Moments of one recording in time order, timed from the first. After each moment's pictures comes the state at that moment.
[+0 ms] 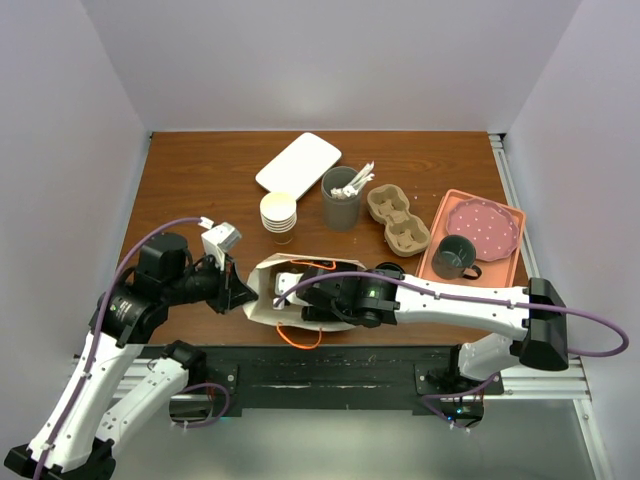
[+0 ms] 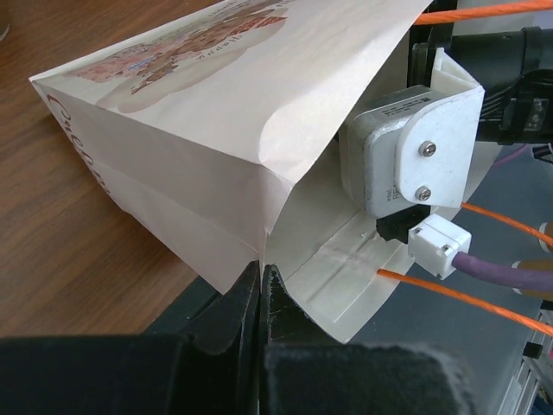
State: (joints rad) left arm -0.41 0.64 0.93 -0.94 0.57 -0.21; right arm 1.30 1.43 1.19 -0.77 0.49 -0.37
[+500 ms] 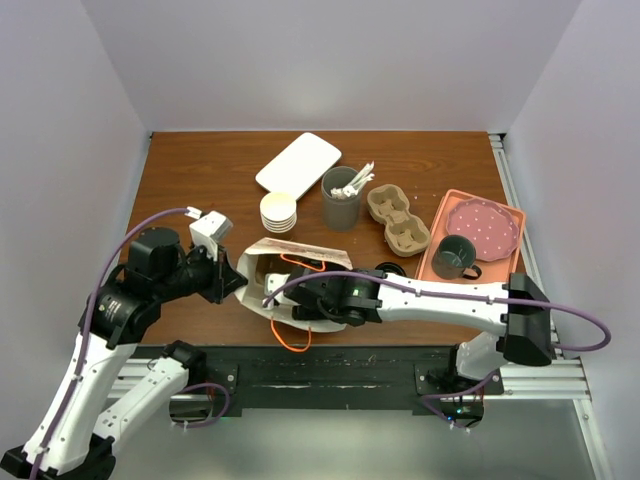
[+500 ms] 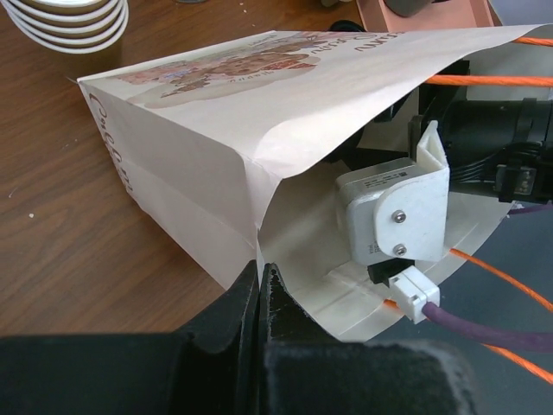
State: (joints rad) left arm -0.41 0.67 1.03 -0.97 0.40 -0.17; right arm 1.30 1.51 1.22 -0.72 0.50 -0.40
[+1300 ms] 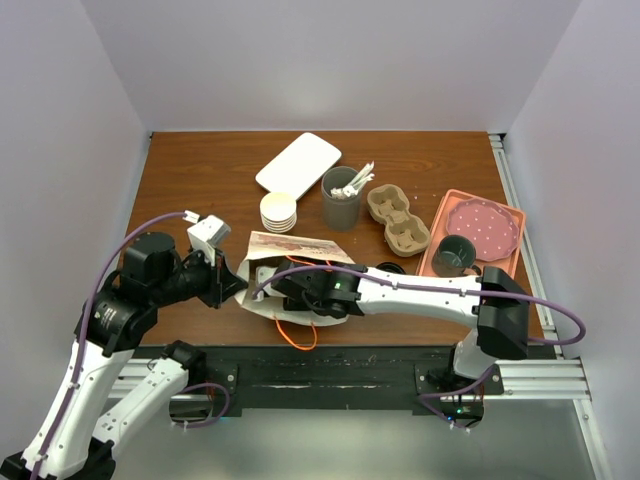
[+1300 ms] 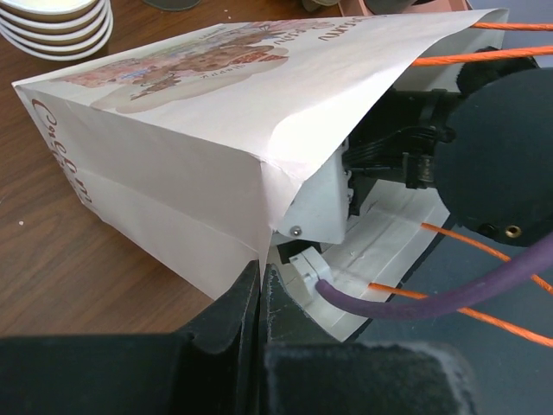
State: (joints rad) left arm -0.41 0.63 1.03 -0.97 0.43 -0.17; right arm 1.27 1.64 1.28 -0.66 0.56 -0.46
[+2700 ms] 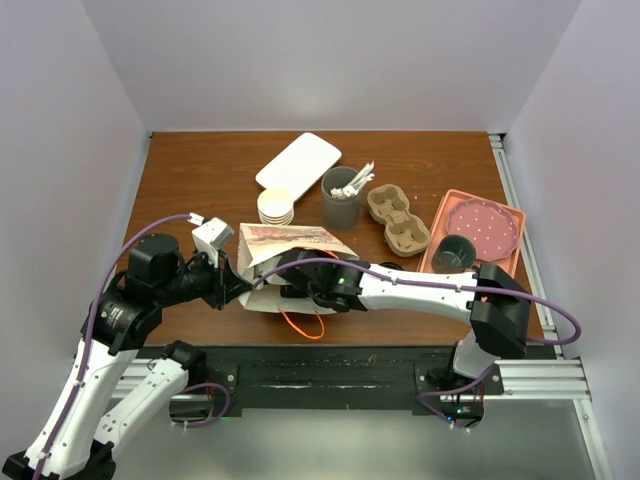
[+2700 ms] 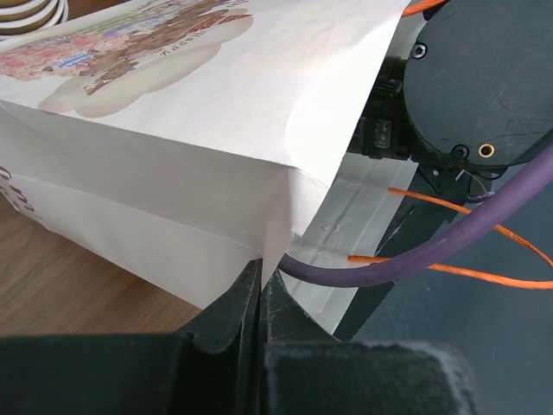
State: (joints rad) left arm -0.41 0.61 0.97 -0.92 0.48 -0.18; right arm 1.20 1.64 1.20 -0.41 0.57 -0.55
